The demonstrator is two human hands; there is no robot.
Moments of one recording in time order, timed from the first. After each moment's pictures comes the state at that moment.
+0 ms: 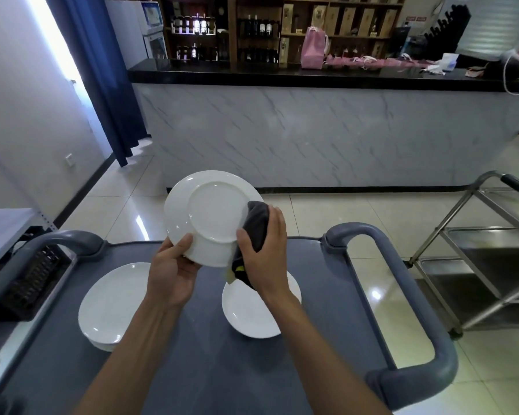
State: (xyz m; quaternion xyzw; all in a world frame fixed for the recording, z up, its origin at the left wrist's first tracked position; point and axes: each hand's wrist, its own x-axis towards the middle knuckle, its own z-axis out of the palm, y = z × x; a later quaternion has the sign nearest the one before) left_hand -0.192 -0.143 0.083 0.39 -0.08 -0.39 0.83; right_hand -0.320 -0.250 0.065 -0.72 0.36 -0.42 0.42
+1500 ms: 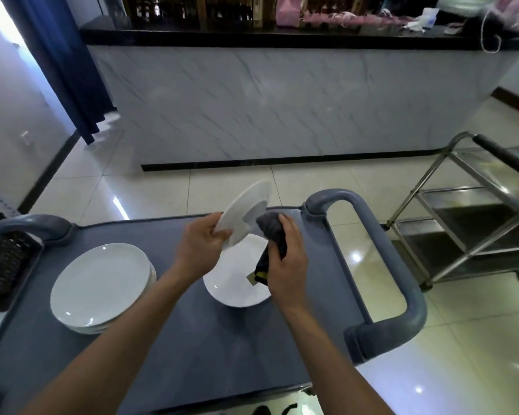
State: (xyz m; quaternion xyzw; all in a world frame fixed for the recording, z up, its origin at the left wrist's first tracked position) left_hand -0.229 -0.194 0.039 0.73 -0.50 -0.12 0.44; right_hand -0.403 -0.246 0.010 -0.69 0.42 -0.47 0.36
